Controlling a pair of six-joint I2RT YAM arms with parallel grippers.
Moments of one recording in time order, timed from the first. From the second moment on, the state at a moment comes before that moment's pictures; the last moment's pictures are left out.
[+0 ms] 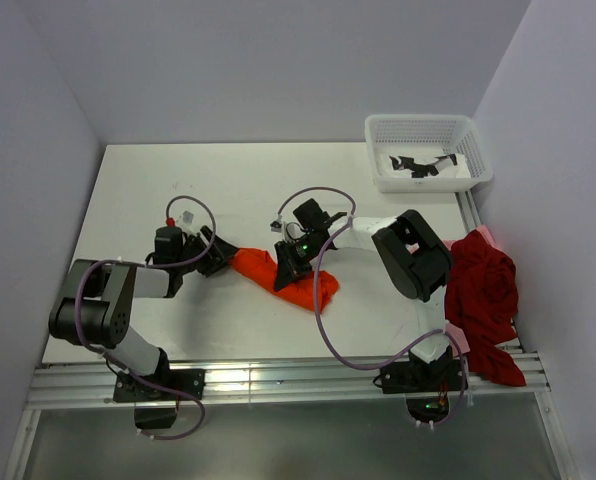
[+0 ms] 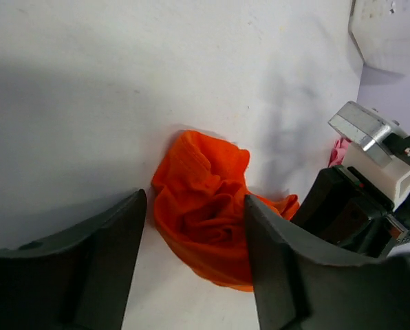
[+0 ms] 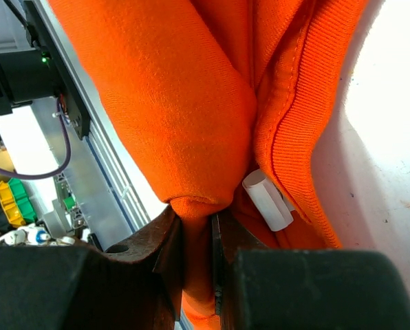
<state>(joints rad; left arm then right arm) -0.14 1.60 0.45 0.56 0.50 -0.85 0.63 2.01 1.20 -0.35 -0.83 0.25</state>
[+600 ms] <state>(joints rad) -0.07 1.40 0.39 0.40 0.49 -0.85 0.63 2.01 1.20 -0.35 -0.83 0.25</state>
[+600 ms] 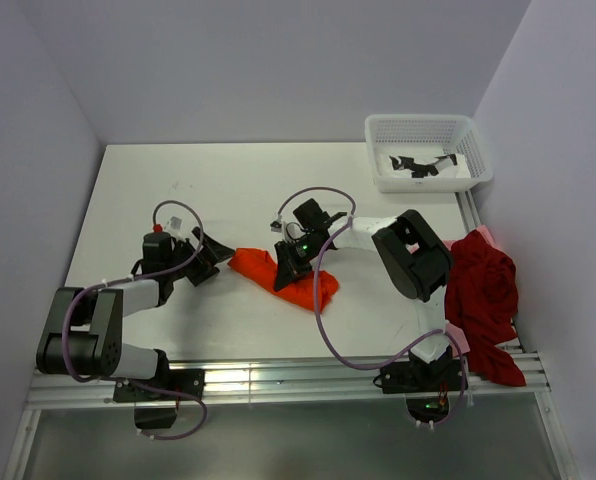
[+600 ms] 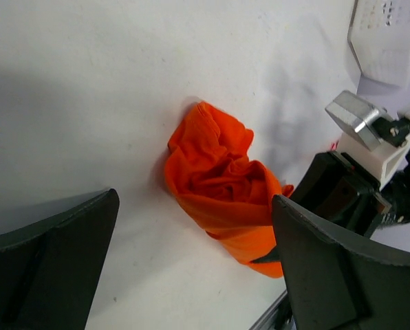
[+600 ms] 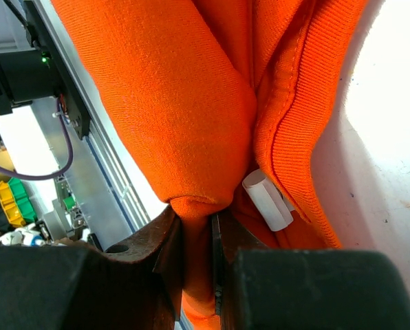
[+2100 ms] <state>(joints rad) -0.14 1.47 0.43 0.39 0.56 -0.83 0.63 2.01 1.20 -0.35 -0.83 0.25</state>
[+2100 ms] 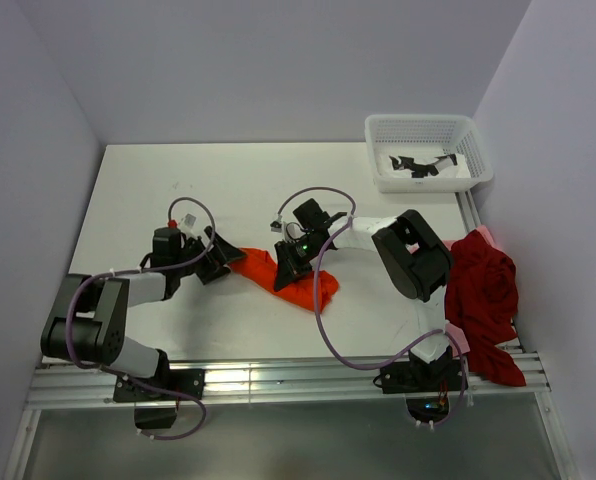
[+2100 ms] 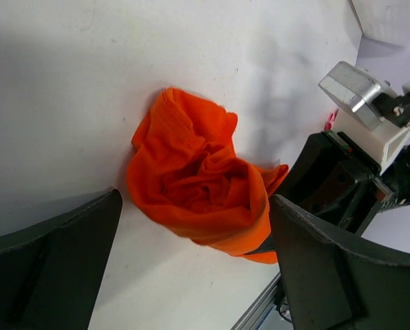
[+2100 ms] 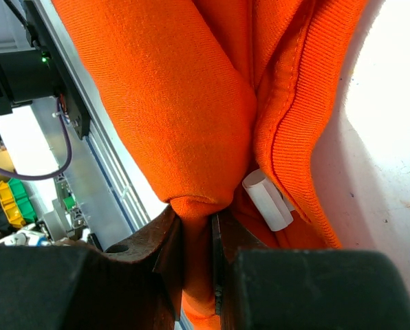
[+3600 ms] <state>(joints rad) -0.19 1.62 0.45 0.53 0.55 -0.86 0.63 2.00 1.19 -0.36 -0.83 0.26</state>
